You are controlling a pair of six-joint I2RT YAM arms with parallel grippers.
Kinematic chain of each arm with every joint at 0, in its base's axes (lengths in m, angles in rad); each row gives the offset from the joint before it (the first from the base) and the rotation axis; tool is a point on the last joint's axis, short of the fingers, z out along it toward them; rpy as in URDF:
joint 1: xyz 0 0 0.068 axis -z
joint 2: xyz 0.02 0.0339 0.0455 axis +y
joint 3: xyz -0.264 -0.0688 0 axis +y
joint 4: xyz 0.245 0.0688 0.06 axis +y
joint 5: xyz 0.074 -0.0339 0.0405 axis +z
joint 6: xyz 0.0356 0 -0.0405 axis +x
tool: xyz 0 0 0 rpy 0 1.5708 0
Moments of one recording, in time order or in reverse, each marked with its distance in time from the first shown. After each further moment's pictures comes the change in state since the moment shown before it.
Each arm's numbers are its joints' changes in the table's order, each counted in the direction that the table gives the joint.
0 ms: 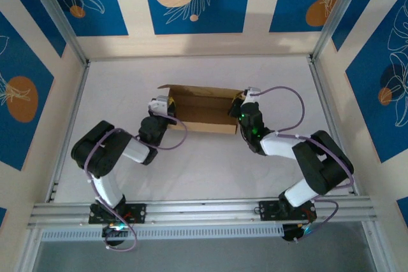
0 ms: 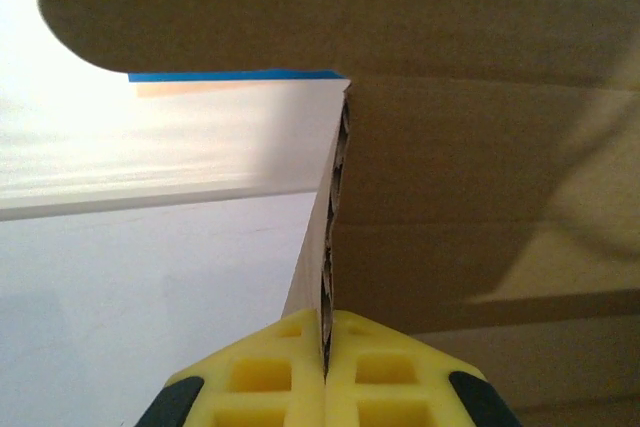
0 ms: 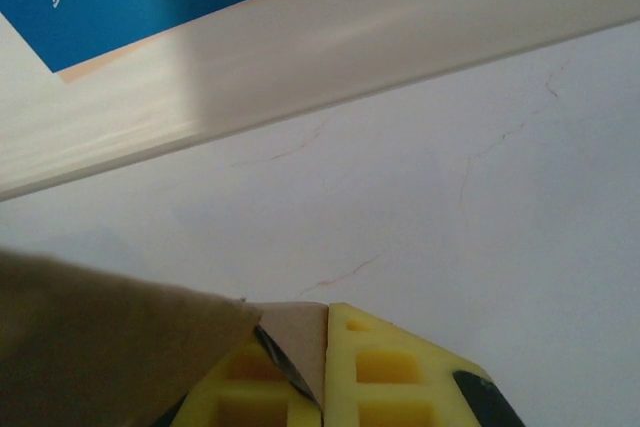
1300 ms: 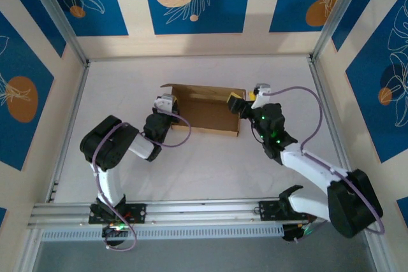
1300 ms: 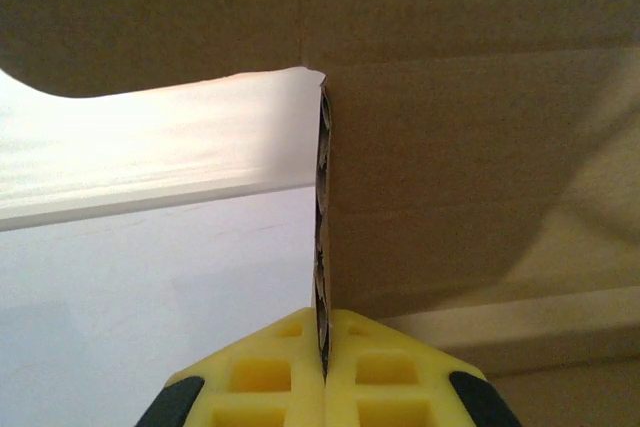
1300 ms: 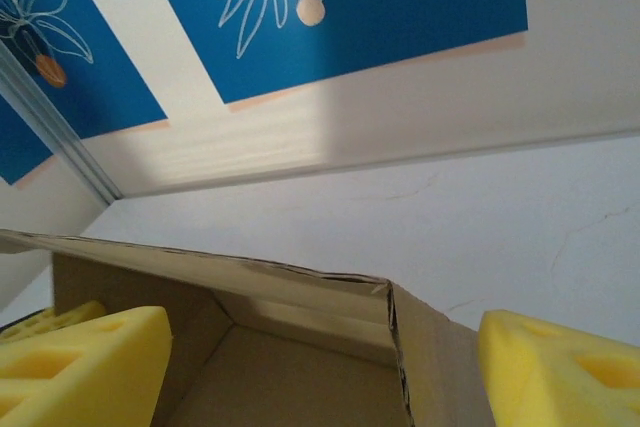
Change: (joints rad) left arm 0.002 0.090 -0.066 -0.013 0.018 0.063; right arm 0.064 -0.434 0.055 0.223 0.311 -0.064
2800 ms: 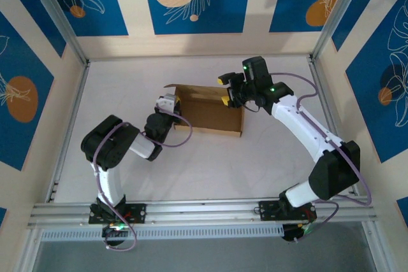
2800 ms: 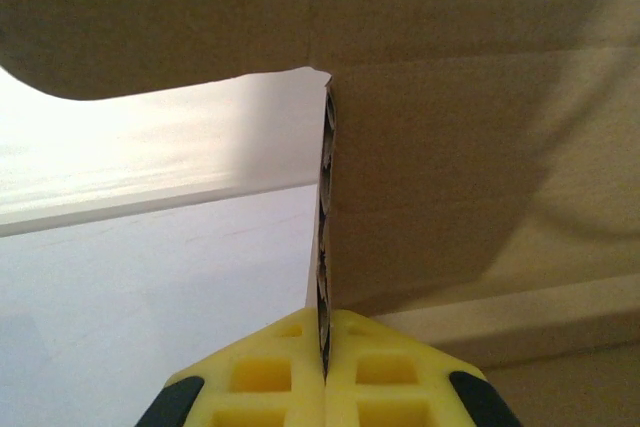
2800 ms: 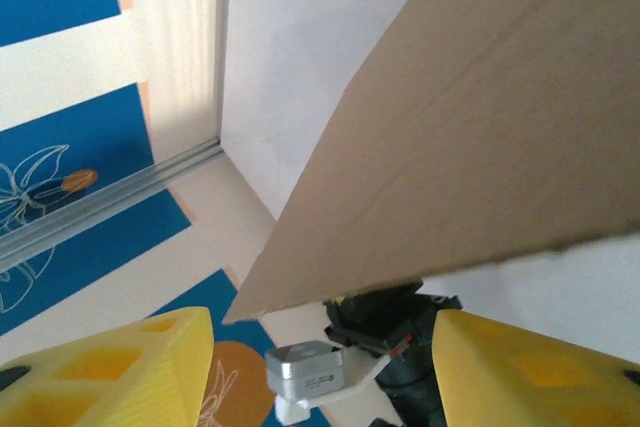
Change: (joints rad) left arm 0.006 0.009 -0.013 0.000 -0.050 -0.001; right arm 0.015 0.362 -0.782 1.014 0.355 1.237
